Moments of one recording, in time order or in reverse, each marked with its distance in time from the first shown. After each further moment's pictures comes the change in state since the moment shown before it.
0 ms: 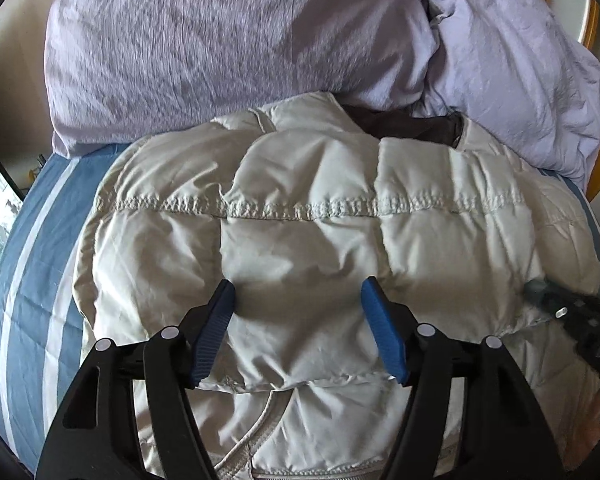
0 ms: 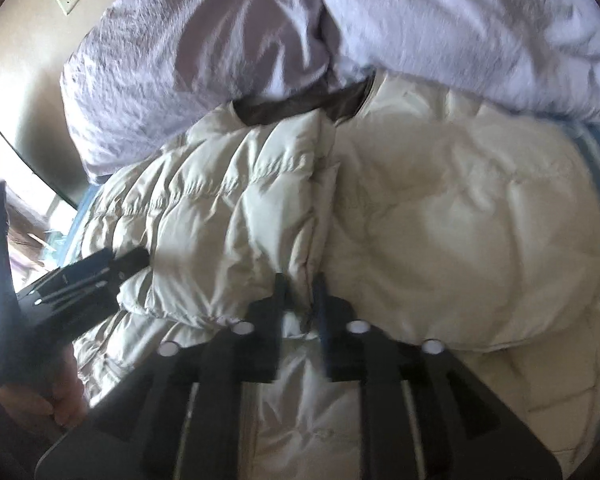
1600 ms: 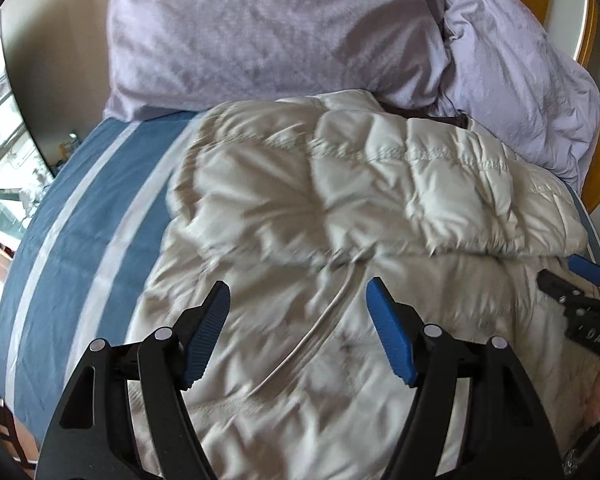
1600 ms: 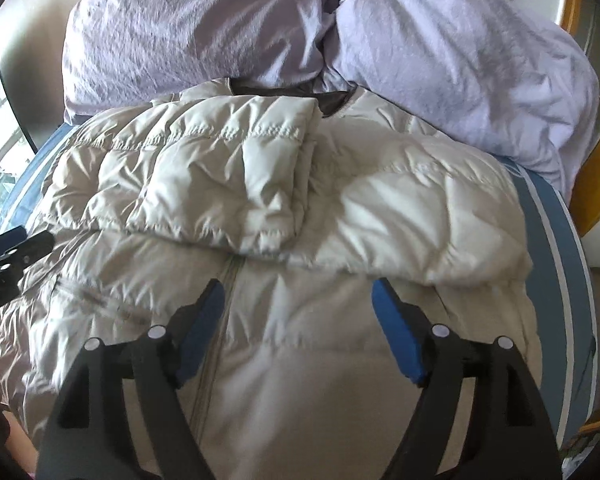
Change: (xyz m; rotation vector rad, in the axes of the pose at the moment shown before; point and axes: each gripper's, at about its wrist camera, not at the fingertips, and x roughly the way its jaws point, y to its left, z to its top) left arm -0.069 0.054 -0.071 -0.062 -0.054 0.020; right arm -0.038 0.027 -0.048 -0.181 -0.015 -0.238
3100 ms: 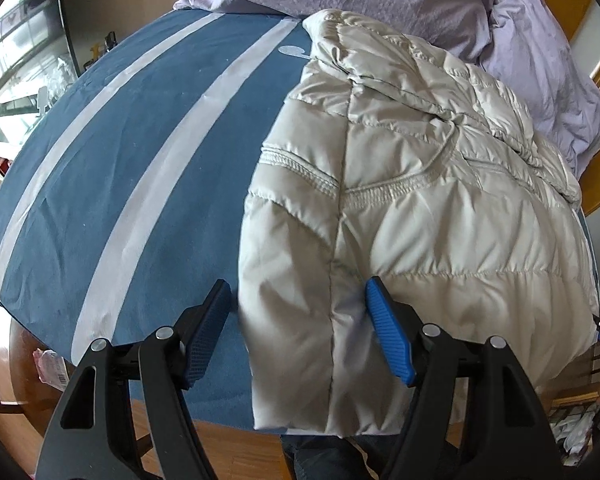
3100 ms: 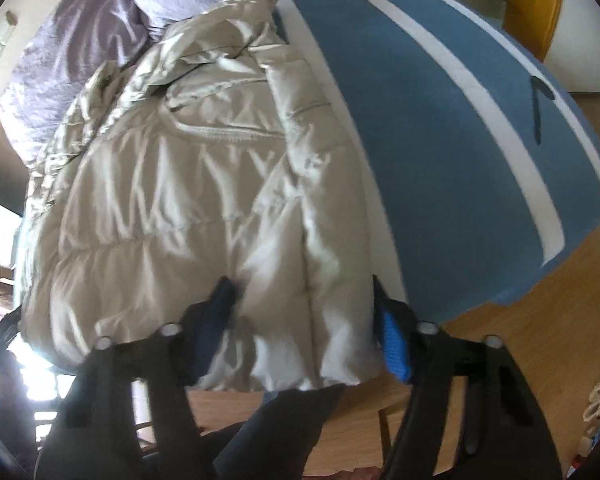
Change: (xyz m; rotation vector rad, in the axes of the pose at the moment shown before) left arm -0.027 0.105 -0.109 -0.139 0.165 -0.075; right arm -0.051 -0.193 -0.187 0.445 0.204 0.113
